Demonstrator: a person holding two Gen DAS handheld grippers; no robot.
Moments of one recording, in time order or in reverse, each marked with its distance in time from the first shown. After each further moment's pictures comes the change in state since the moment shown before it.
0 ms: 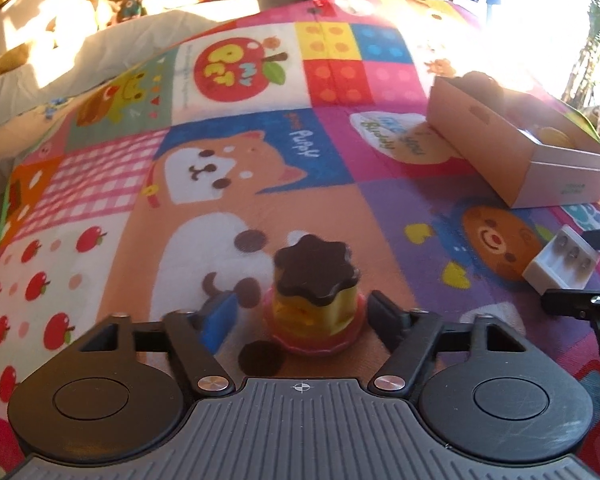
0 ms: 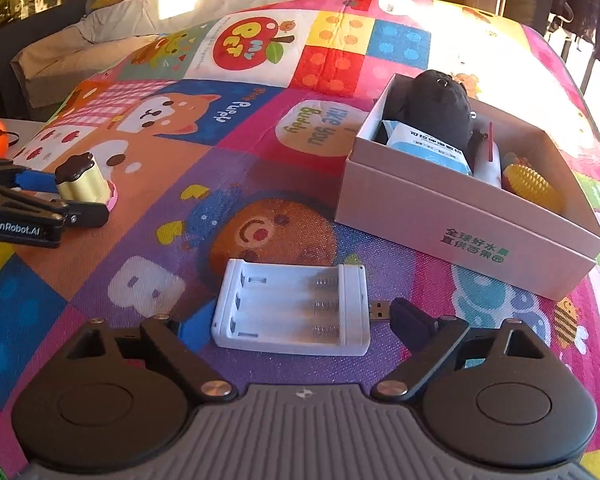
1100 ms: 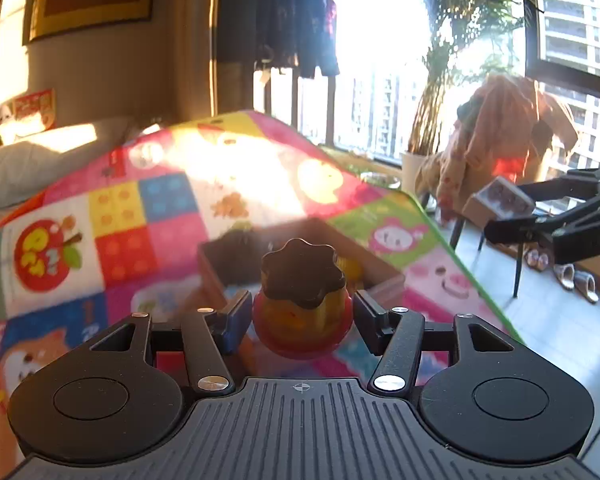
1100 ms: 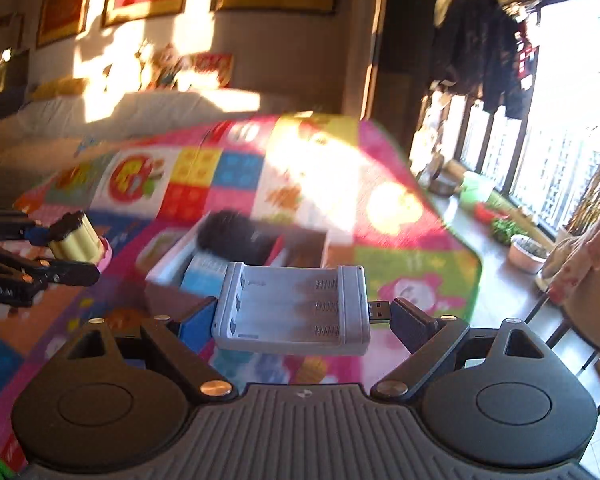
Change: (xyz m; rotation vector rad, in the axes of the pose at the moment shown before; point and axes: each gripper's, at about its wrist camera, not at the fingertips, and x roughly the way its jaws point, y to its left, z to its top) left arm -0.065 -0.149 0.093 0.215 -0.290 -0.384; right arm -0.173 -0.143 0.000 0.117 -0.305 -0.234
